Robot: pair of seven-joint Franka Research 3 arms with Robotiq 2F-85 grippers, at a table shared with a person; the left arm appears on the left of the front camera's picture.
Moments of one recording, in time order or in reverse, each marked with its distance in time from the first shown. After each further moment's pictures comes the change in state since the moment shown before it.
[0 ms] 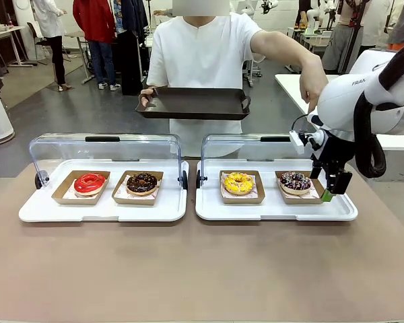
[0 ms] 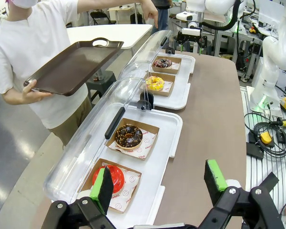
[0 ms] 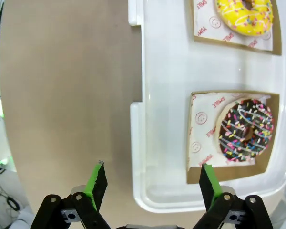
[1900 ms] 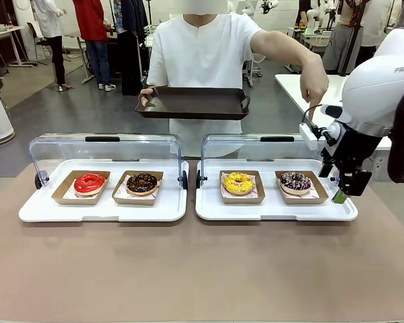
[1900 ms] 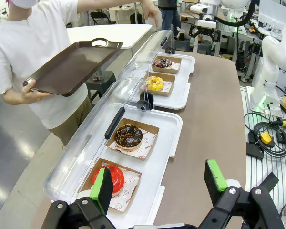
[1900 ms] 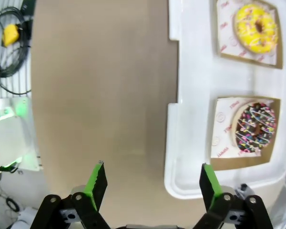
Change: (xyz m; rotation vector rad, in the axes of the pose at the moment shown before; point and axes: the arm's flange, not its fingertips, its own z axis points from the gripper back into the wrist) left arm 0.000 0.000 0.000 0.000 0.000 0.000; right arm 0.007 0.054 0.045 -0.010 -0.009 0.000
